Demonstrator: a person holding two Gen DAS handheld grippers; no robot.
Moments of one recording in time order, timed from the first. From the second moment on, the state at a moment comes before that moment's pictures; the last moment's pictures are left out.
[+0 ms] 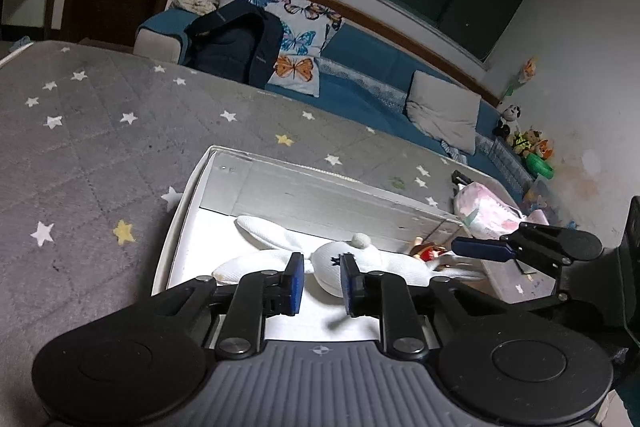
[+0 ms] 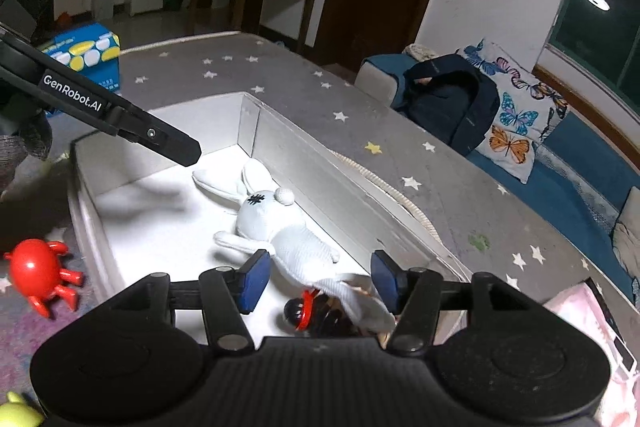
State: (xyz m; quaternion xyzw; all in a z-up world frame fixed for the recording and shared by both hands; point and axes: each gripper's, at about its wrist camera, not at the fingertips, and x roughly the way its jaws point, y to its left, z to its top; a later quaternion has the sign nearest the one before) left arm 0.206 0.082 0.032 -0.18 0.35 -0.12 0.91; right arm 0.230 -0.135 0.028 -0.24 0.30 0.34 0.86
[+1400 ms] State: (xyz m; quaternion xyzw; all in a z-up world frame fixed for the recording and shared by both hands) left arm 0.119 0.056 -0.008 -0.26 0.39 -0.20 0.86; right arm 0.110 -0.166 -0.019 -0.07 0.34 0.36 0.87
